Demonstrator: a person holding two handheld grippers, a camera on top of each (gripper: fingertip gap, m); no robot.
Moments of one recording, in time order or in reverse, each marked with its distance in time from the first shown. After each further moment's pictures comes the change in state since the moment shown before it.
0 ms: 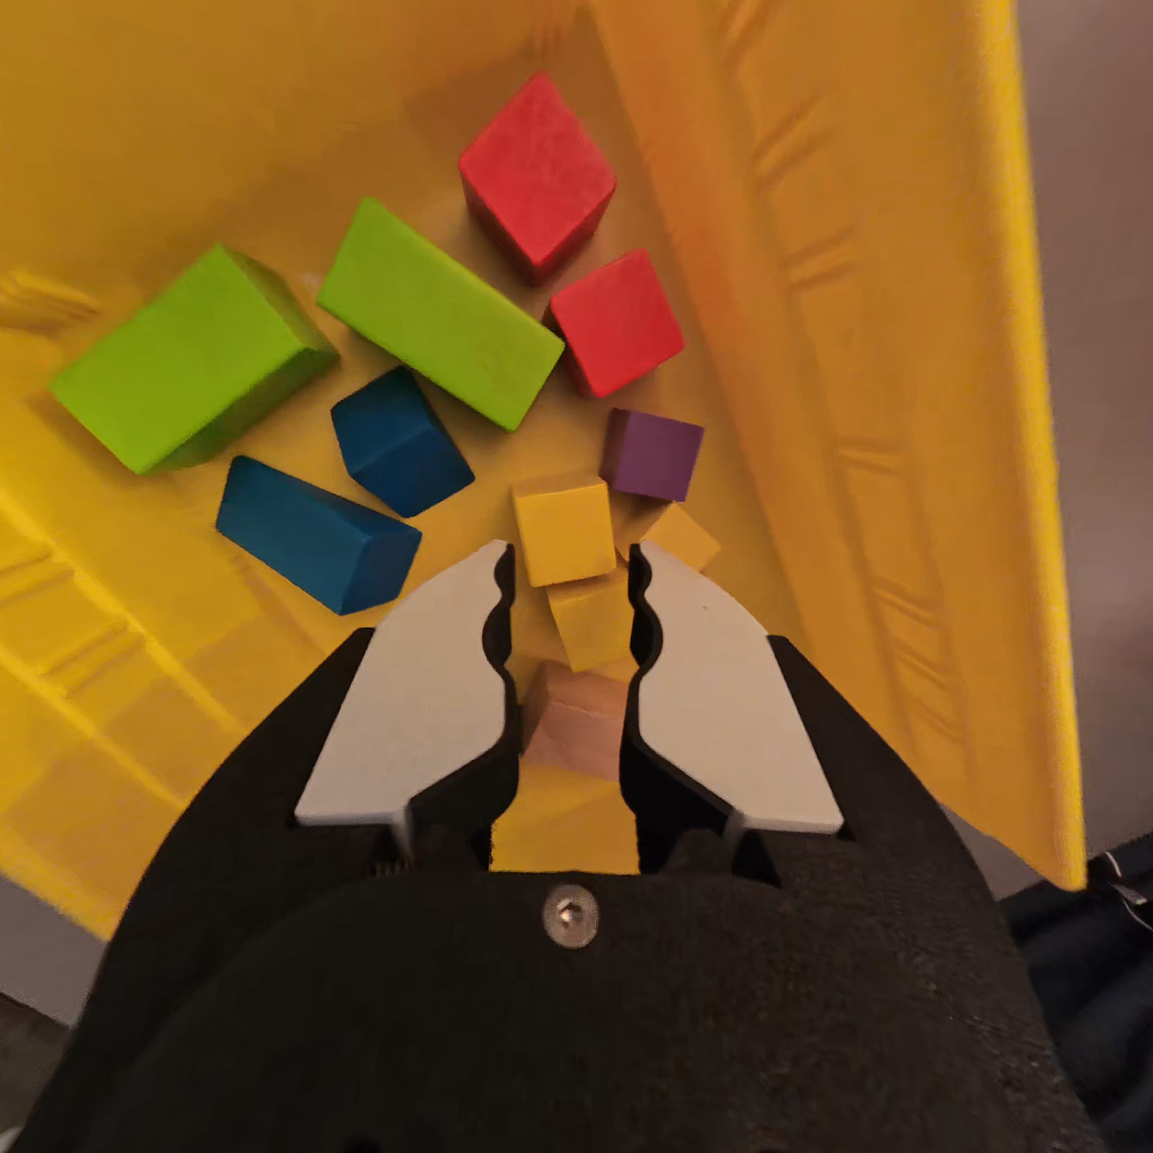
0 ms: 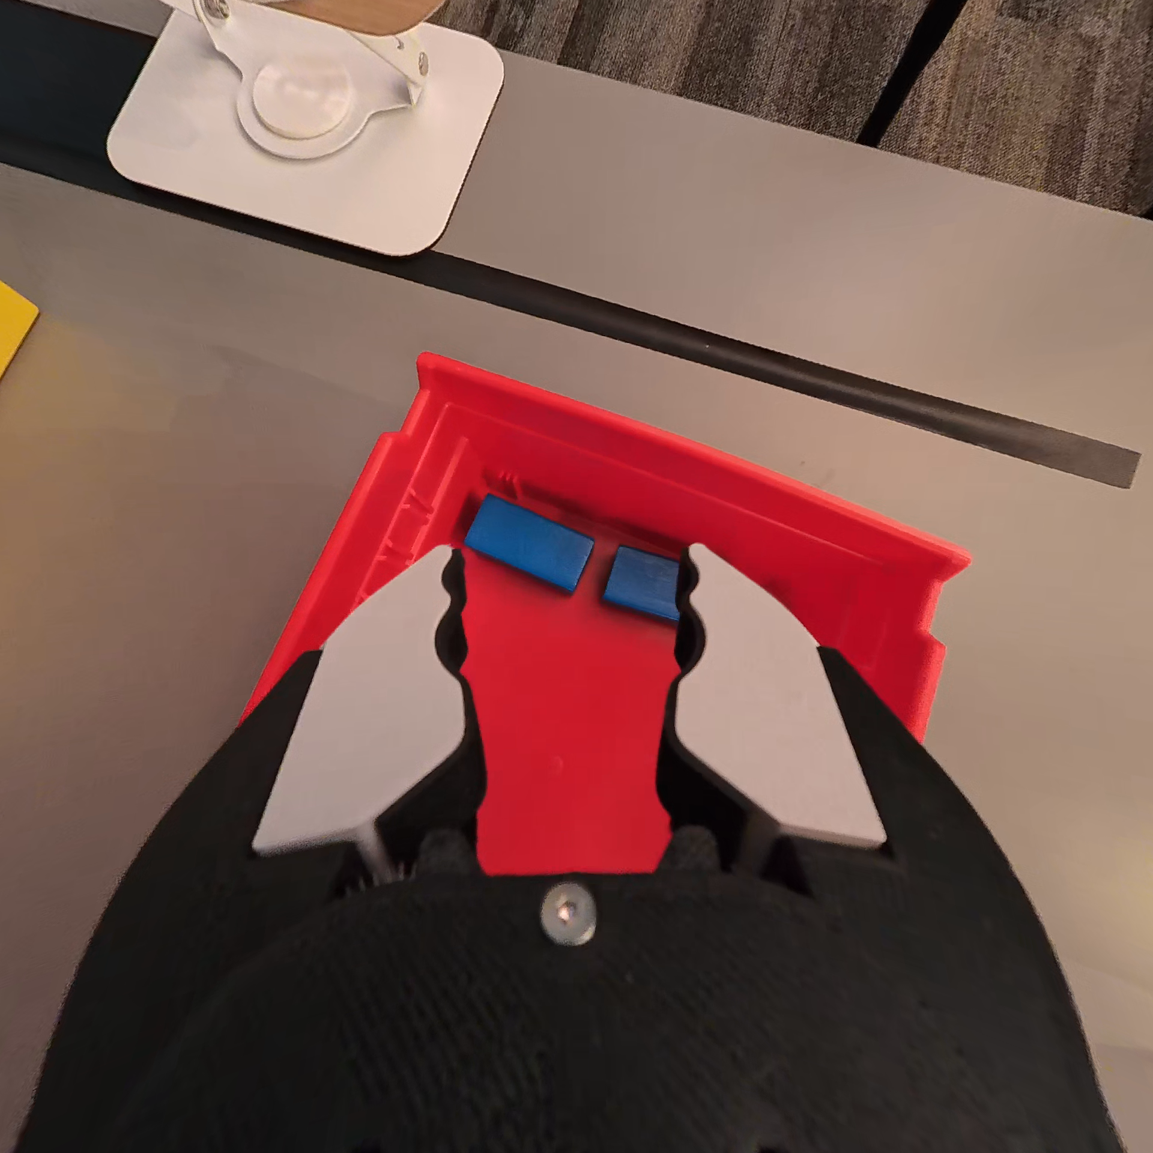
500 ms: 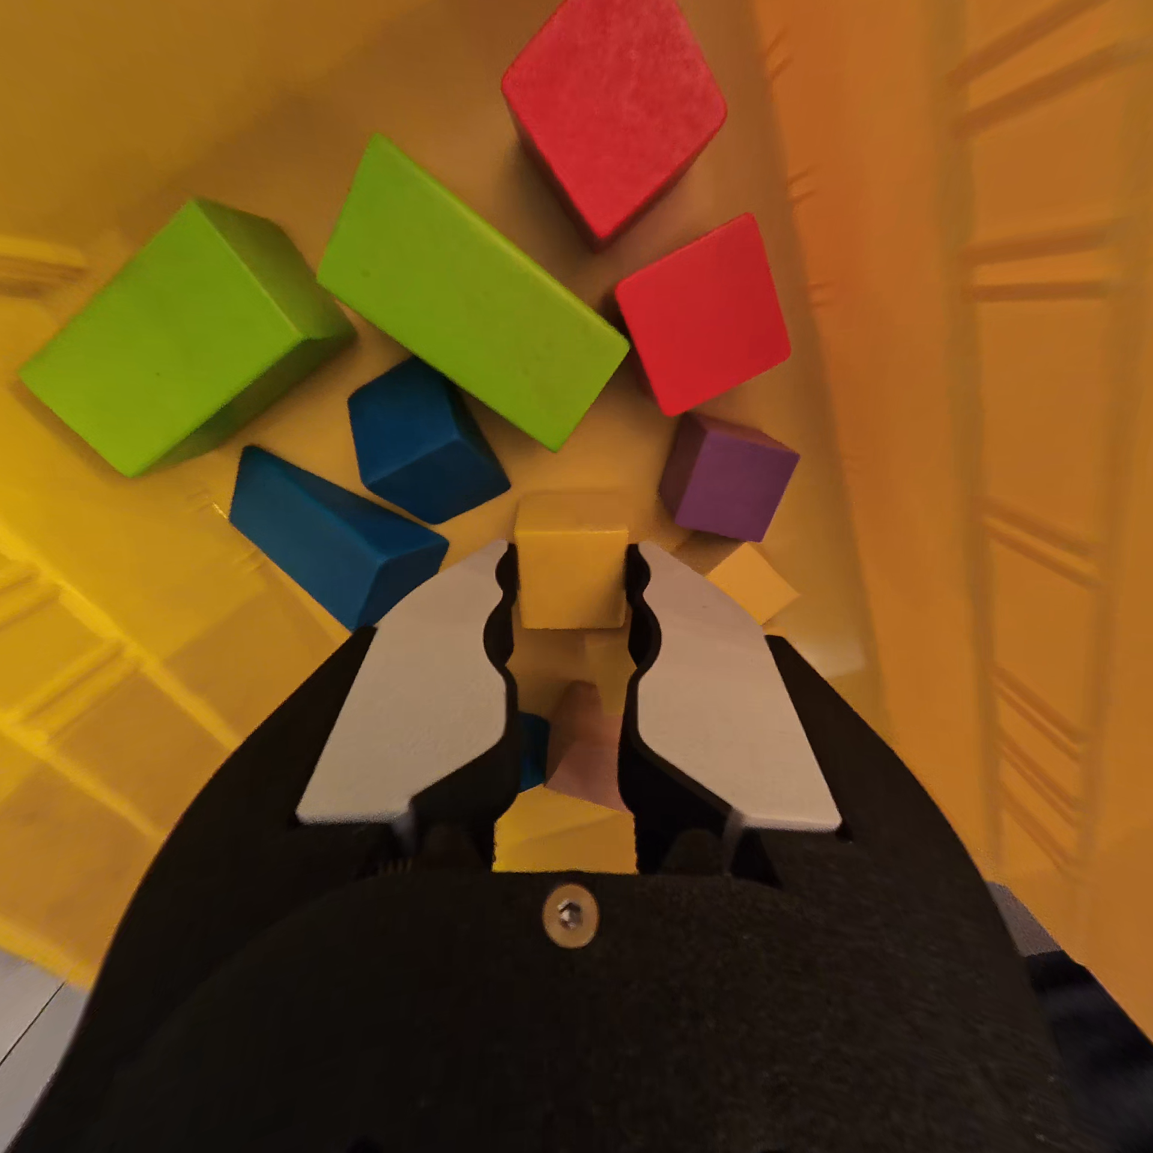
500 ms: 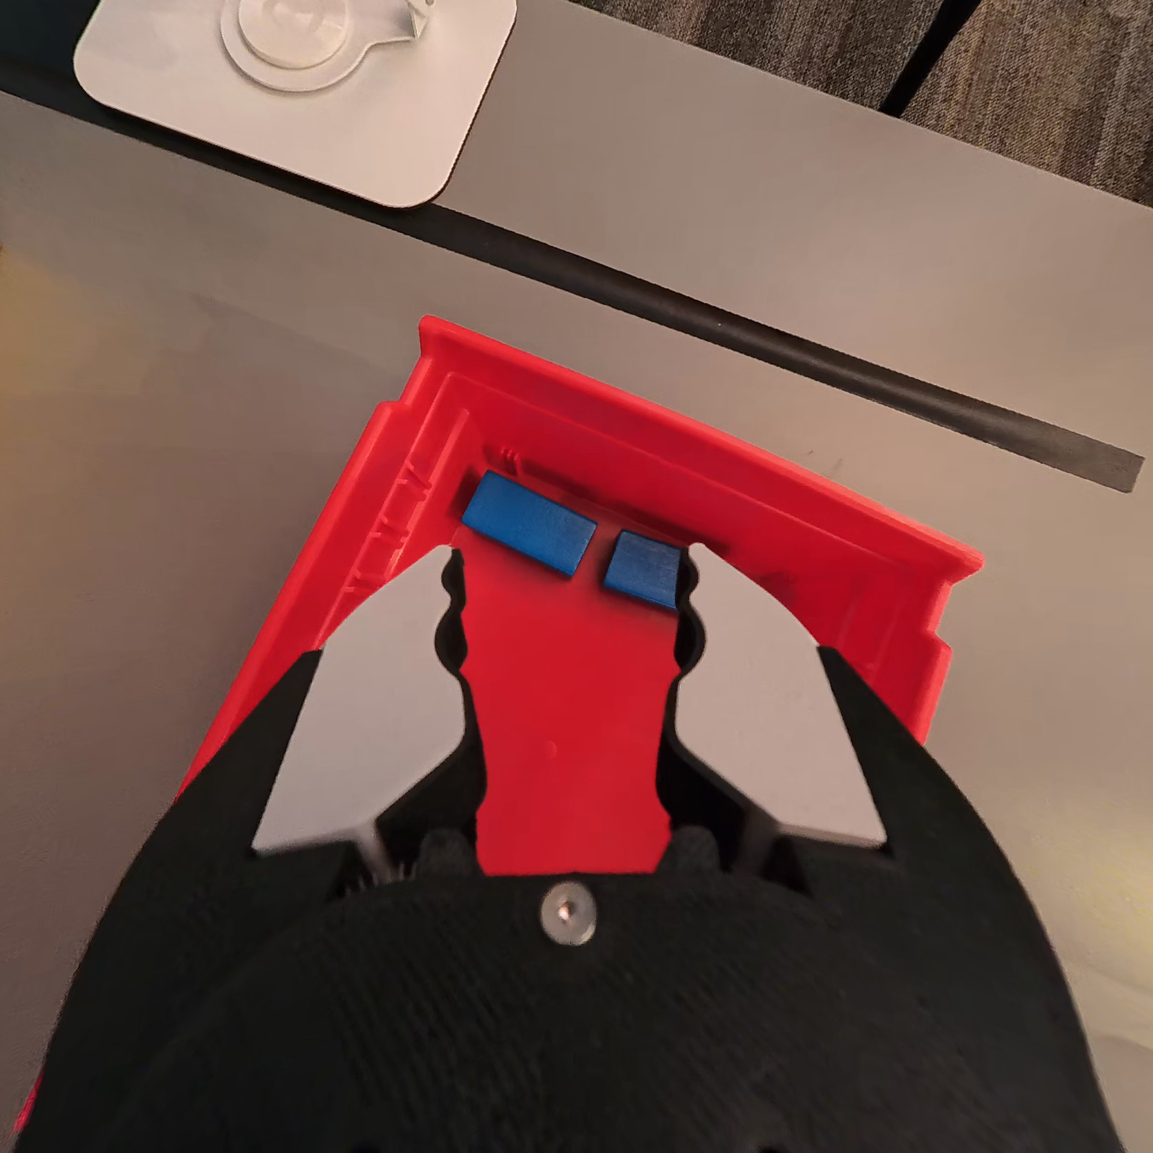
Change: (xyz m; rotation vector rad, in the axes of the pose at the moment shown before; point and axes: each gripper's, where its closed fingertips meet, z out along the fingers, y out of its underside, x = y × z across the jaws) left arm -0.015 0.007 0.025 -0.126 -0.128 -0.017; right arm -0.003 0.007 0.003 -0.049 0.003 -0.049
